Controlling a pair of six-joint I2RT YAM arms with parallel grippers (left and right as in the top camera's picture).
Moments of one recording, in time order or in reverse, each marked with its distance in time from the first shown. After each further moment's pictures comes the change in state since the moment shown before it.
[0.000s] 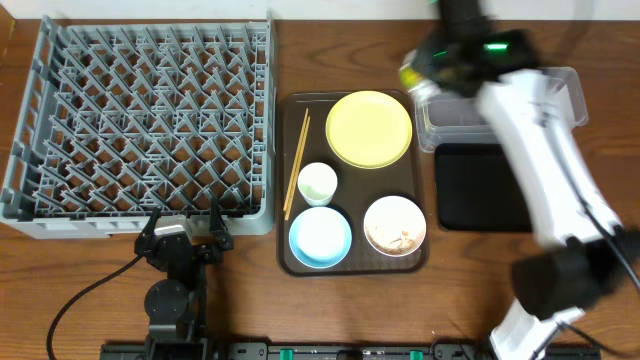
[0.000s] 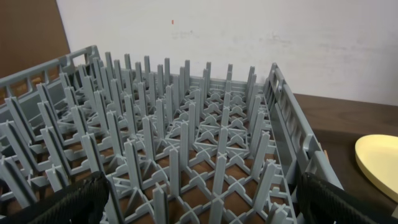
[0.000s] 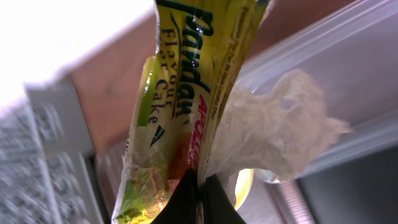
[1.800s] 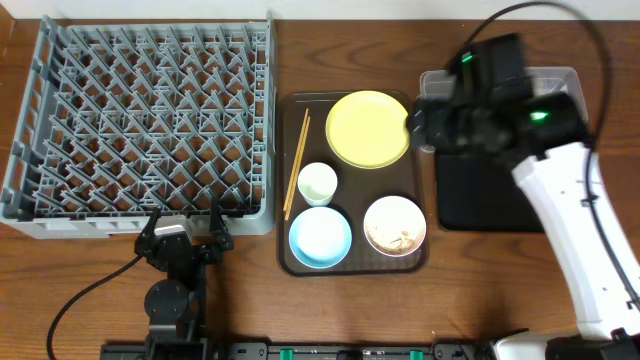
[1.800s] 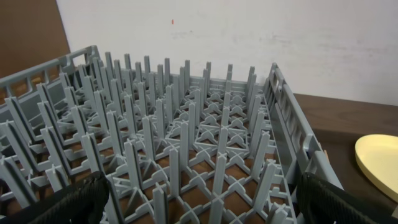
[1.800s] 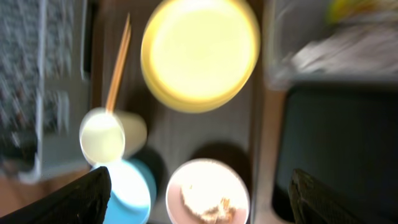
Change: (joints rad) left arm 0.000 0.000 0.000 0.000 0.000 0.000; right arm 0.099 -0.317 -0.416 -0.047 -0.222 -0.441
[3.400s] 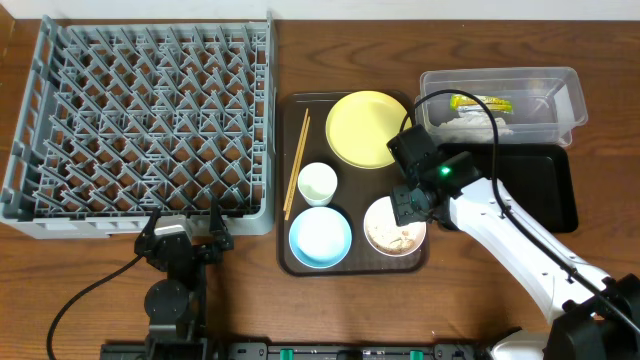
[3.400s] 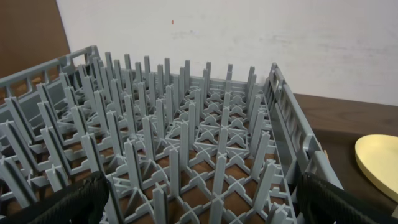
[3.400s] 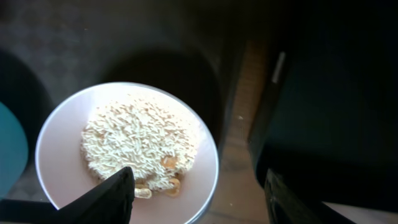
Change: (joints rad) left arm 0.000 0.000 0.000 0.000 0.000 0.000; right arm 0.175 0.002 -0.465 0.160 0.242 -0.034
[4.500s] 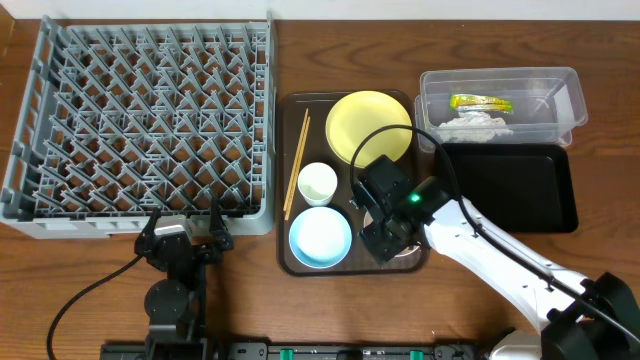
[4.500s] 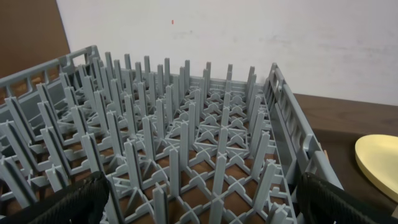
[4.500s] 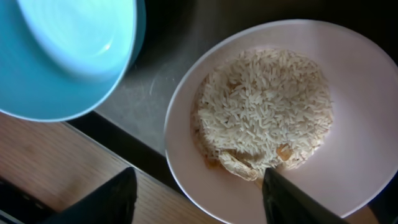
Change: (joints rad) left arm 0.000 0.000 0.000 0.000 0.000 0.000; right arm 0.169 0.000 -0.087 0.040 -0.201 -0.246
